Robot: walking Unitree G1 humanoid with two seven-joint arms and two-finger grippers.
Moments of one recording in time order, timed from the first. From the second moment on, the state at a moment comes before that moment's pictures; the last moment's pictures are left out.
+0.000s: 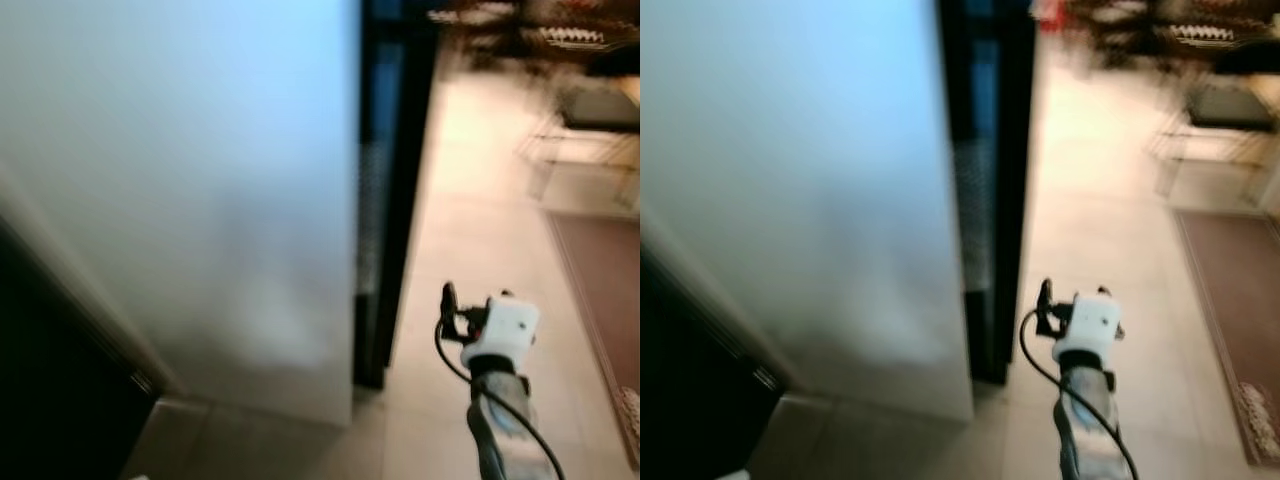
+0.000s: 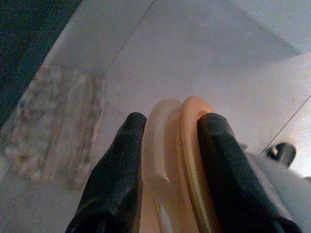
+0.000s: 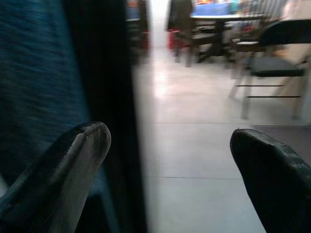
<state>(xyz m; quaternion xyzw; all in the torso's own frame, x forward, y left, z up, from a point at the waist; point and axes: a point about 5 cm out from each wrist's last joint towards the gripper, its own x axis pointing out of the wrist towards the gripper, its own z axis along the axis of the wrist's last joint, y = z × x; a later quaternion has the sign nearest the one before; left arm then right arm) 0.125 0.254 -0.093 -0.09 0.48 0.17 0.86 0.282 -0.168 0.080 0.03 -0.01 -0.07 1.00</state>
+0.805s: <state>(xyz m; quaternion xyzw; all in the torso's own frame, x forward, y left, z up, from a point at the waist) 0.111 0.255 -0.096 -0.07 0.48 0.18 0.86 0.279 -0.175 0.096 0.04 -0.03 -0.15 0.99</state>
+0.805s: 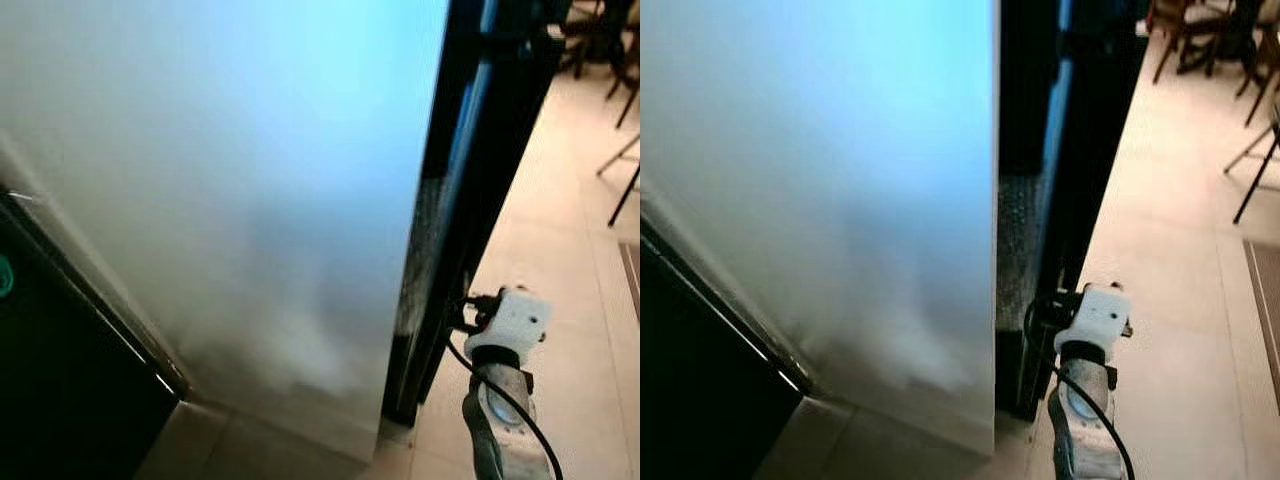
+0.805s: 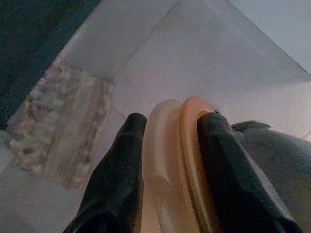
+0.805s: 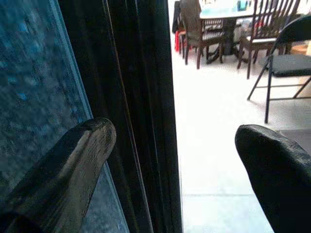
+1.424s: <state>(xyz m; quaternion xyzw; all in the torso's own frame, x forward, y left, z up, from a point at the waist) 0.109 0.282 -0.087 -0.06 0.48 0.18 0.86 0.292 -0.200 0.095 0.02 0.00 -0.16 0.99</state>
